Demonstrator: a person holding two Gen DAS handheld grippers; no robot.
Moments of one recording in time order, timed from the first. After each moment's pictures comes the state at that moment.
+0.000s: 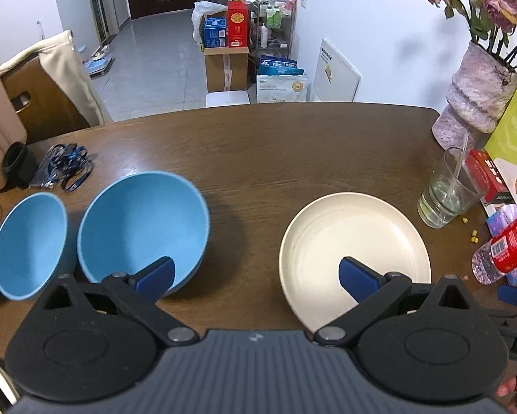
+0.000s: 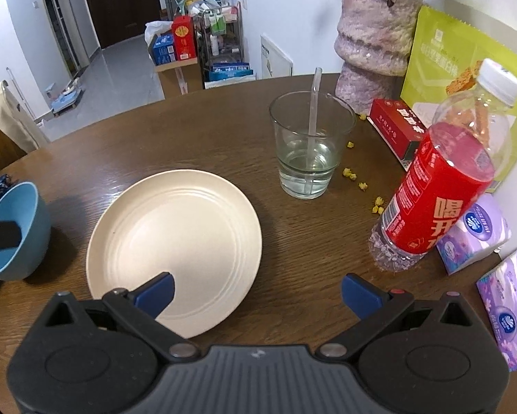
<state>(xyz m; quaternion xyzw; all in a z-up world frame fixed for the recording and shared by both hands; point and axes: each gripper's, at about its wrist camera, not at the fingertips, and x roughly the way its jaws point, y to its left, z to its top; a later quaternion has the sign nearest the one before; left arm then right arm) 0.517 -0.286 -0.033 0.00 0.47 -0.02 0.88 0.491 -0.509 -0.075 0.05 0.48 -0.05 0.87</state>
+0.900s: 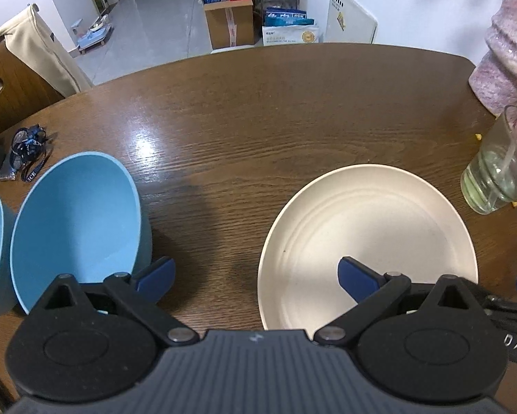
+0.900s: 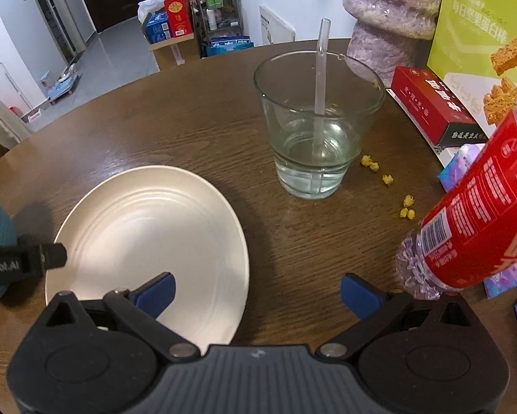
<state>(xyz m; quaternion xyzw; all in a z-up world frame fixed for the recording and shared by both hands) 0.584 -0.325 -0.111 0.03 0.54 0.01 0.84 0.553 -0.531 -0.125 0.08 0.52 -0.04 0.85</state>
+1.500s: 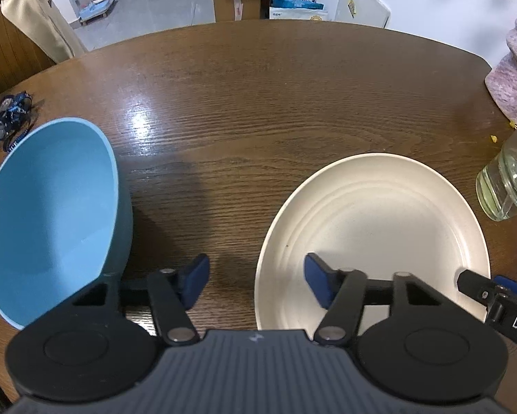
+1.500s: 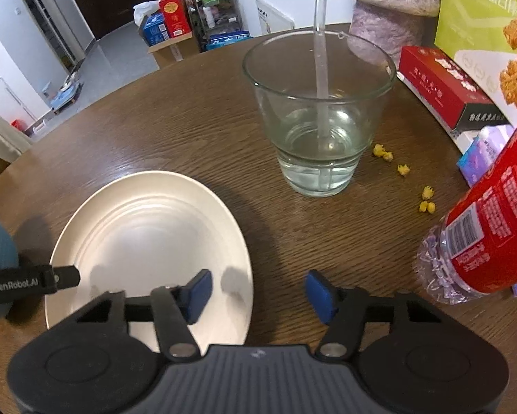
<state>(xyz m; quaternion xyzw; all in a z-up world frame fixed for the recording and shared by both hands) 0.596 -0.314 -0.137 -0.01 0.57 0.01 0.82 0.569 -0.539 -0.146 0.12 0.53 -0.03 0.84</state>
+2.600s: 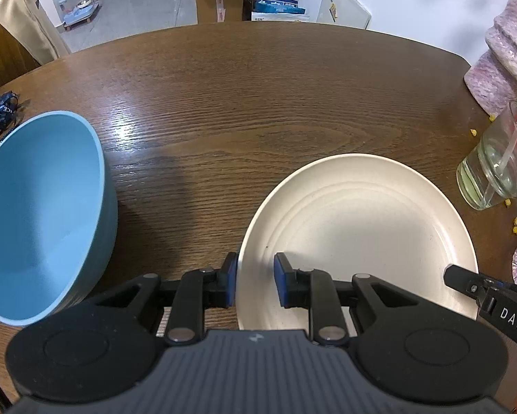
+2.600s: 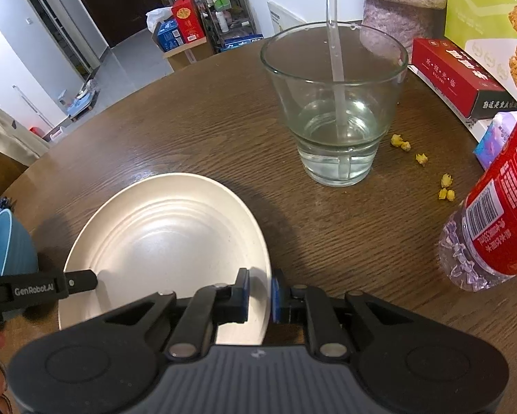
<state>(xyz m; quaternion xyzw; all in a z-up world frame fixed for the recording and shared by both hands) 0.581 -0.323 -0.141 -0.02 0.56 -0.02 0.83 0.560 -0.536 -0.152 0.14 0.52 0.00 0.85</state>
